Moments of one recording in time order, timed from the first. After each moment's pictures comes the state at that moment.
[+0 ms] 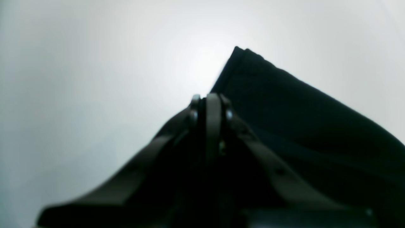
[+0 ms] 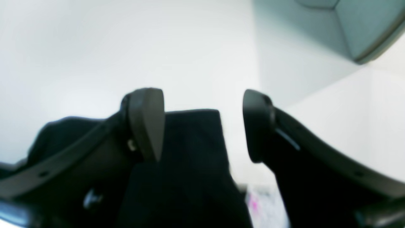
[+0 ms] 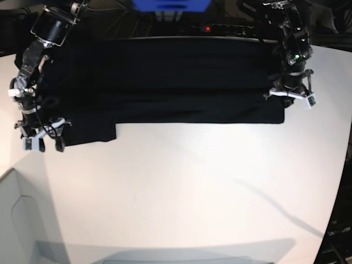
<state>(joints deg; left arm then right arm) 19.7 -8.5 -25.7 95.6 -25.5 0.5 28.9 0.2 9.7 31.6 81.9 7.6 34.5 -24.5</state>
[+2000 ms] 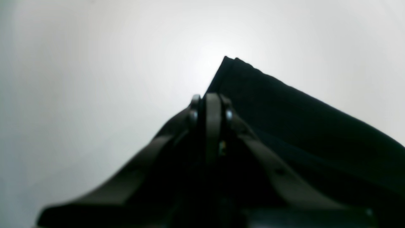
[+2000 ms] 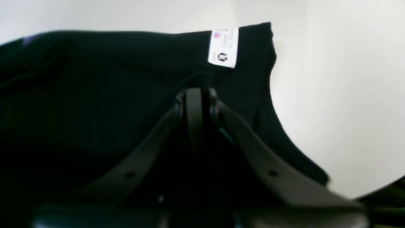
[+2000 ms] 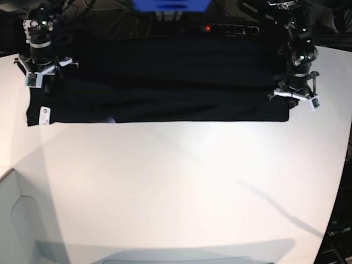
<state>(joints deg) 20.2 -11.6 -25.2 95.8 -25.6 0.5 29.6 -25.1 -9.7 44.8 108.8 -1.0 34.8 -20.6</state>
